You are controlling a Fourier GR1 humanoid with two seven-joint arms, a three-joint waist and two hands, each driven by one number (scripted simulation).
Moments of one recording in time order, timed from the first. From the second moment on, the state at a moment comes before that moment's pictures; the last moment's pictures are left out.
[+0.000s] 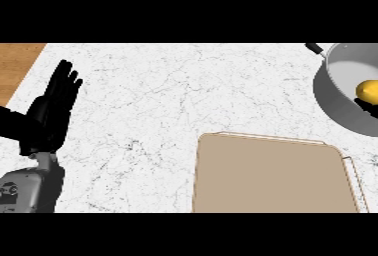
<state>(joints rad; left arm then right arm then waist) -0.25 0.19 0.10 -1.63 0.06 0.10 0.24 -0.65 -0.70 -0.27 -0.57 0.54 -0.11 -0.70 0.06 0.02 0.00</state>
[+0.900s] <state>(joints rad) -0.26 0.18 0.10 -1.62 0.07 0.10 0.22 -0.83 -0.72 -0.42 -0.19 0.38 0.32 -0.82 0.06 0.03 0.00</state>
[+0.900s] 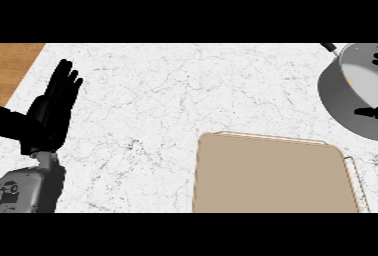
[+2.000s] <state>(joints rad) -0.26 0.17 0.10 -1.63 0.07 0.11 0.22 -0.77 -0.96 -0.52 -0.17 0.25 0.54 -0.68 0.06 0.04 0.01</state>
